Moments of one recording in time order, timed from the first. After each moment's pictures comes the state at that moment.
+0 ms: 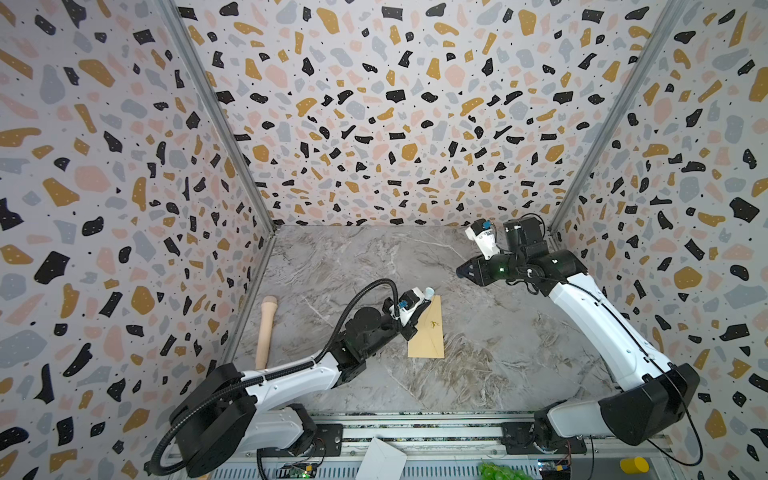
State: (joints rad) left arm -0.86 1.24 0.54 0.68 0.03 0.20; right arm 0.42 1.39 1.45 -0.83 -0.47 0.02
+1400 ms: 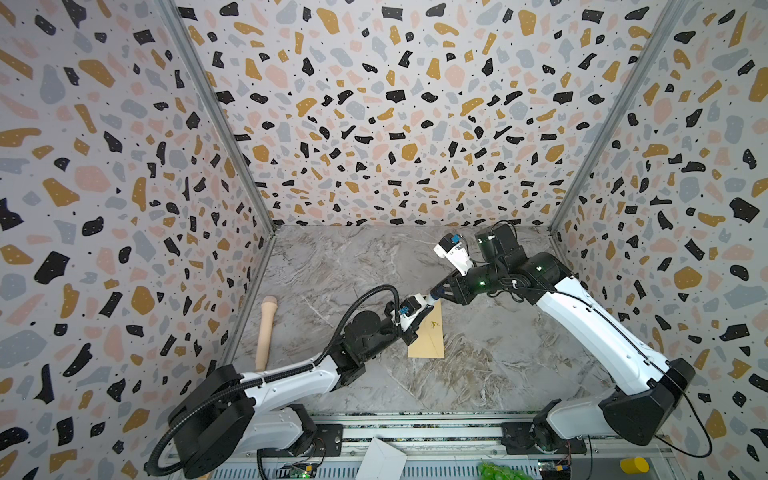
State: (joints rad) left arm -0.88 1.22 0.52 0.70 0.07 0.22; right arm 0.64 1.41 1.53 -0.92 -0.50 0.02
